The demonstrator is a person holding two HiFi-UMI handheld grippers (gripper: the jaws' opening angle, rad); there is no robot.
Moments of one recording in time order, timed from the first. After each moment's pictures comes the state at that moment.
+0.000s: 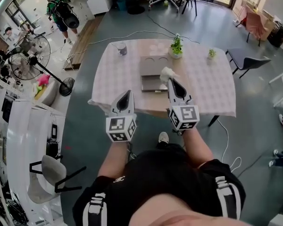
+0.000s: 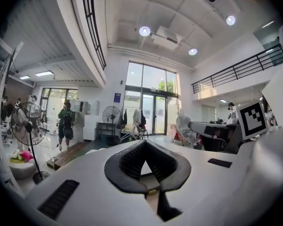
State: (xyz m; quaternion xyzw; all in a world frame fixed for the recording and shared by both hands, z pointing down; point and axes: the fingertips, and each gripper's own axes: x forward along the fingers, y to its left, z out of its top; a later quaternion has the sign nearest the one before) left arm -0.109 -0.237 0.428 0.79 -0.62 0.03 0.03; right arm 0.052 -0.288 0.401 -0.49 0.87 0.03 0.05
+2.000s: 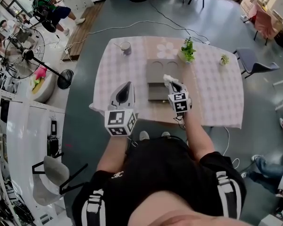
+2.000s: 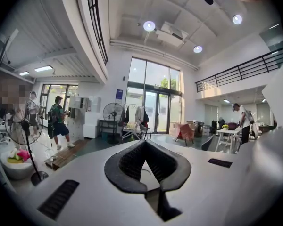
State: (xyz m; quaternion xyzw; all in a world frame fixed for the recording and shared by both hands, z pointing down) left arm -0.181 -0.385 0.423 0.78 -0.62 0.03 0.05; right arm -0.012 -0.488 0.618 -0.46 0.85 -0.07 -0.23
